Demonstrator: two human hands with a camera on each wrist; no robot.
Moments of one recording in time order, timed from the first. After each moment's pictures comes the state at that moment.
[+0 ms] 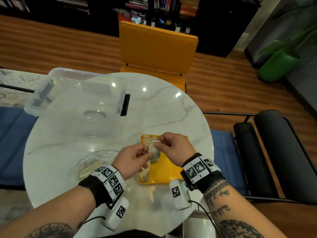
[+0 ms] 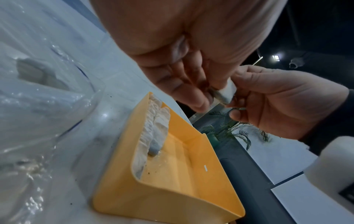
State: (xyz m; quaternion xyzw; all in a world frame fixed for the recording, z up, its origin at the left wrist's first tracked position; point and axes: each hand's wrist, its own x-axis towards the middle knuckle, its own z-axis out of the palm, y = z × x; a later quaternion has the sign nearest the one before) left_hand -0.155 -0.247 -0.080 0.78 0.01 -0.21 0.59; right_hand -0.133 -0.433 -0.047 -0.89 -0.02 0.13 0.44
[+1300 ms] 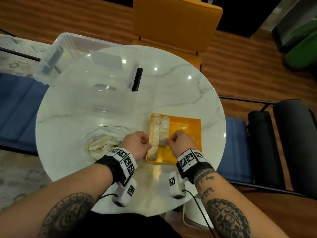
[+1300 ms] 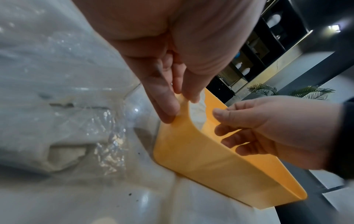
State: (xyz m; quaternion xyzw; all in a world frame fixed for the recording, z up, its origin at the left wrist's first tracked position) left_hand -0.163 -0.239 -0.136 0.90 0.10 -0.21 0.36; right_hand -0.150 -0.424 -0.122 -0.93 0.15 0.23 0.27
